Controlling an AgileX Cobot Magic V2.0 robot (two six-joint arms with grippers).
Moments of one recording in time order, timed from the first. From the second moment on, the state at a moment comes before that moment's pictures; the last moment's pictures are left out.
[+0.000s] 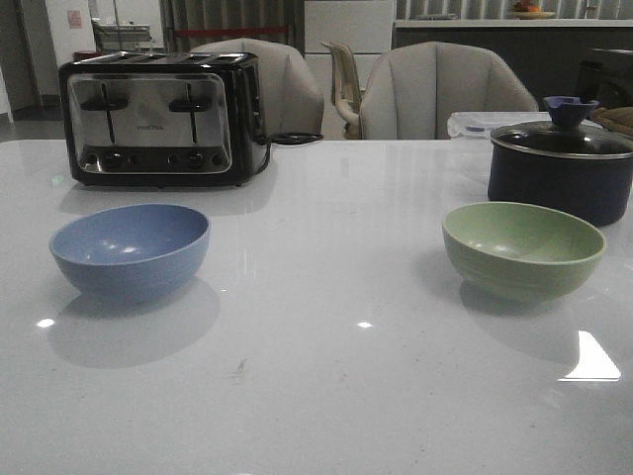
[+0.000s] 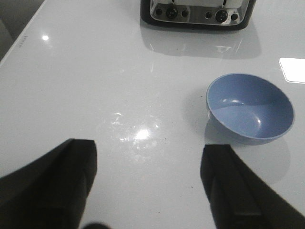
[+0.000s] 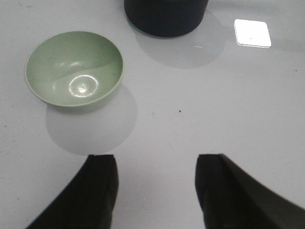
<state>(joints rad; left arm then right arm) -0.01 0.54 -0.57 0.01 0.62 -0.06 -0.02 0.65 -0.58 -0.03 0.64 0.00</state>
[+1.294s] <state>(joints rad) -0.17 1.15 -0.80 0.01 0.63 0.05 -0.02 0.65 -0.58 -0.03 0.64 0.00</state>
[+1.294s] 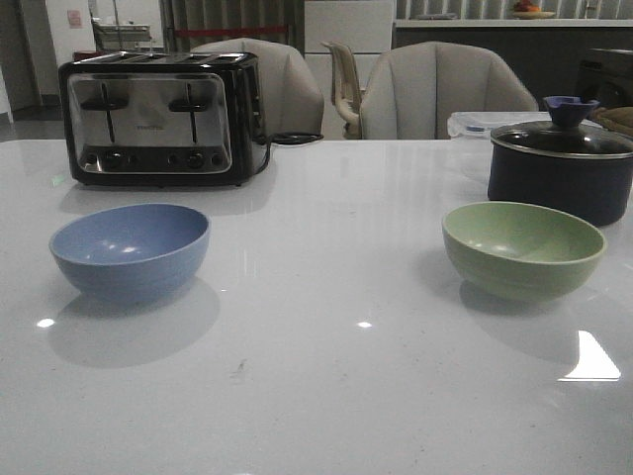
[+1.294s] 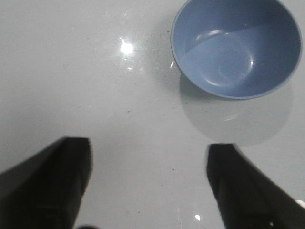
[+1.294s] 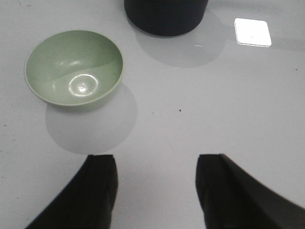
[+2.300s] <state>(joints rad) -0.17 1.15 -0.80 0.01 0.63 0.05 -0.02 1.09 -0.75 0.10 0.67 -0.01</state>
